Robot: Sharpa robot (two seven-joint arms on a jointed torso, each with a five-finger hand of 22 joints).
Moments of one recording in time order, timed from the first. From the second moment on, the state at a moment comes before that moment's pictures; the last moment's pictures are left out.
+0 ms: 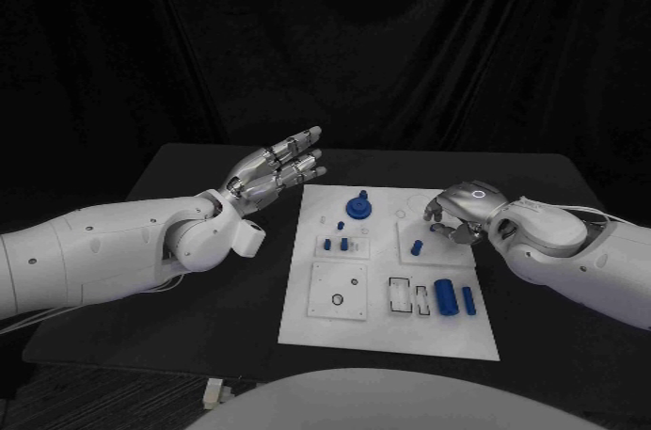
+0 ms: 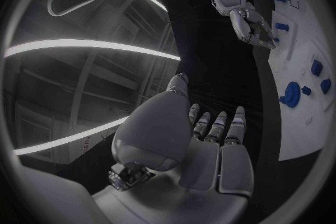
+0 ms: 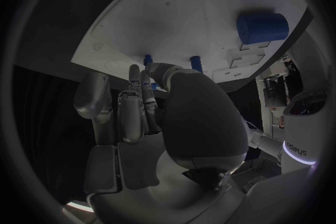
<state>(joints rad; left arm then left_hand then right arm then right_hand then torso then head) 1.16 -0.92 -0.21 1.51 -0.11 0.06 0.67 1.55 0.17 -0.20 0.23 0.50 0.23 -0.02 0.03 0.03 0.05 0.07 0.02 0.01 0.06 0.19 0.05 0.02 0.17 0.09 0.29 0.05 0.19 1.15 -0.79 -0.20 1.36 -1.85 -0.32 -0.07 1.40 -0.25 0.56 0.18 0.23 0.91 0.10 0.18 0.28 0.98 0.06 0.36 0.28 1.46 -0.04 1.42 1.31 0.09 1.40 0.07 1.07 1.31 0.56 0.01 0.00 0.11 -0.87</state>
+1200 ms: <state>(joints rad) 1.16 -0.91 -0.21 1.51 -0.11 0.06 0.67 1.58 0.18 -0.19 0.20 0.53 0.23 0.00 0.03 0.03 0.05 0.07 0.02 0.01 0.06 0.19 0.06 0.02 0.17 0.10 0.29 0.05 0.19 1.15 -0.83 -0.21 1.39 -1.80 -0.44 -0.03 1.39 -0.23 0.55 0.16 0.15 0.90 0.10 0.20 0.25 0.86 0.08 0.36 0.21 1.47 -0.03 1.41 1.31 0.09 1.37 0.09 1.06 1.31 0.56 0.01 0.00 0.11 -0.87</state>
